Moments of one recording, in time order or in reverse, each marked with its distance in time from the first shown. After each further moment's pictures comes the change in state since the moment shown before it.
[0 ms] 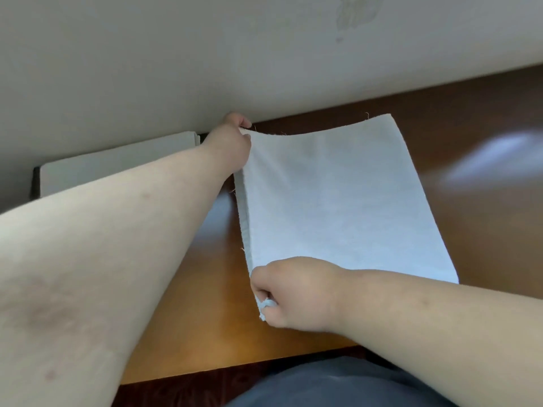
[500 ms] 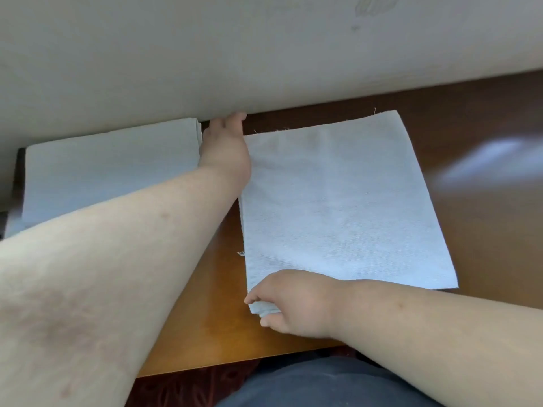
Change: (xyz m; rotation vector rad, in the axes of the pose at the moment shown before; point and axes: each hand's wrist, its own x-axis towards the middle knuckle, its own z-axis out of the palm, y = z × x) left_hand -0.018 -0.032 0.024 0.128 0.170 0.099; right_hand 0.019 0.025 0.041 0.004 -0.140 0.046
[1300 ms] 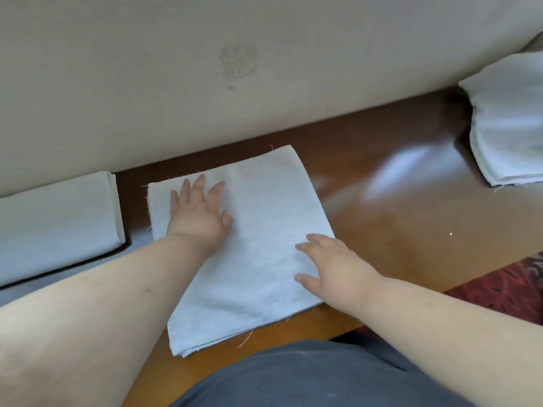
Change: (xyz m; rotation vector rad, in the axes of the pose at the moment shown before) left_hand -0.055 0.079 0.045 0.422 -0.295 0.220; right_hand -0.136 0.133 -0.037 -0.025 0.452 0.487
